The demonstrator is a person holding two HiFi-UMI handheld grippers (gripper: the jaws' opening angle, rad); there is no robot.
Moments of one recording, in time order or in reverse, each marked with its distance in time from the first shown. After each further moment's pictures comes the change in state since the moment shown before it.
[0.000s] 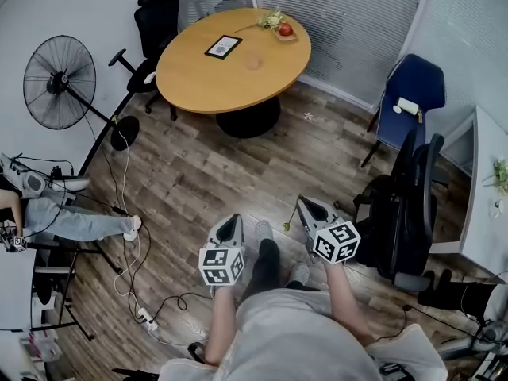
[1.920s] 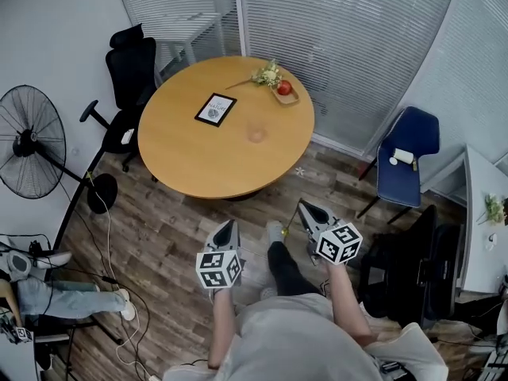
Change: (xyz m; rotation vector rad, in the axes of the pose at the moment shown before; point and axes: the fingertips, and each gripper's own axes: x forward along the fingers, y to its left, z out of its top) left arm 0.257 0.204 0.185 -0.047 -0.074 -0.142; right arm 0.295 -0.101 0.159 -0.066 -0.090 -0.097
